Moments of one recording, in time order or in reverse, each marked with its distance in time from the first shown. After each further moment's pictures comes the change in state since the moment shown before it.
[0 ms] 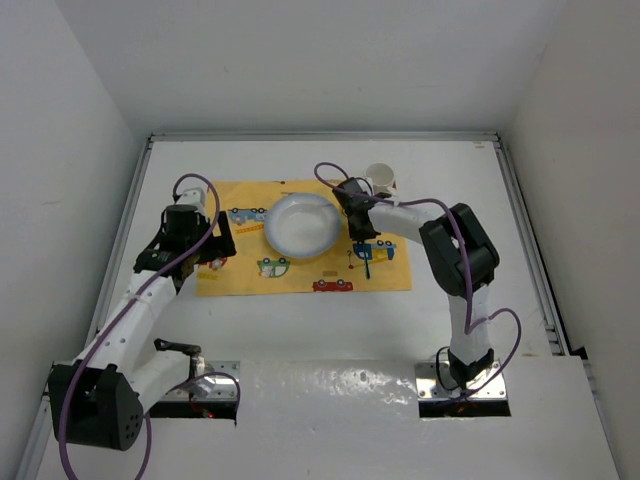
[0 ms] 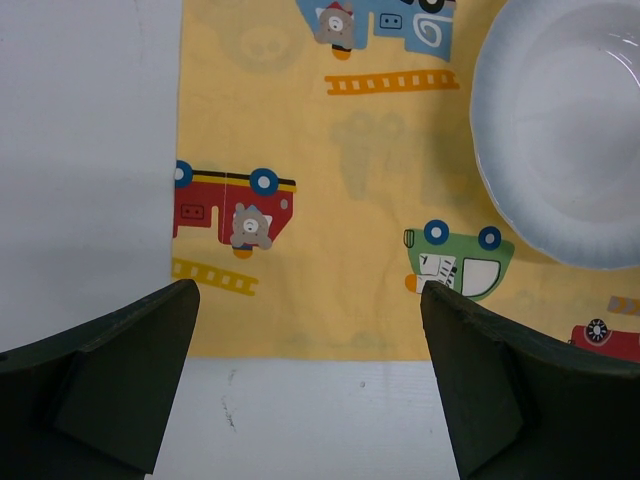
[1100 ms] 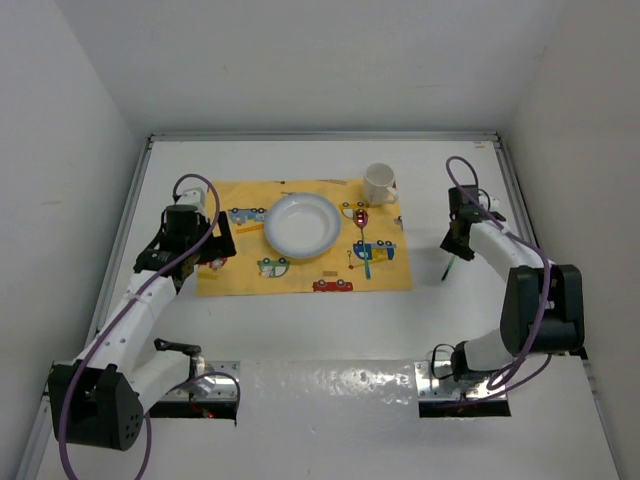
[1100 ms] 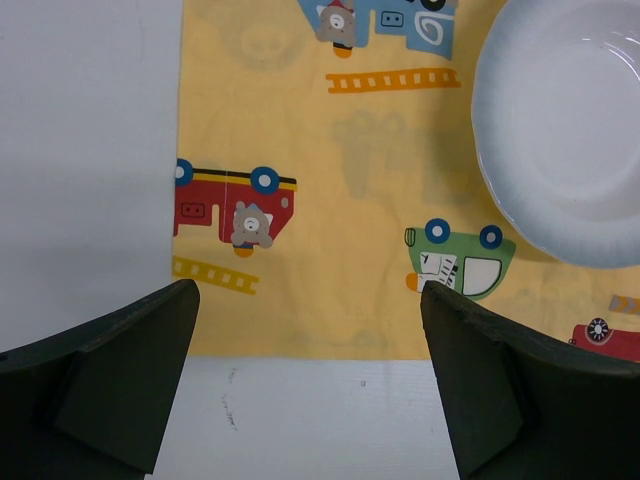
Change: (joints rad) left arm 0.000 0.000 0.000 -0.004 -0.002 0.000; right arm -0.520 -0.556 -0.463 -0.089 -0.016 0.114
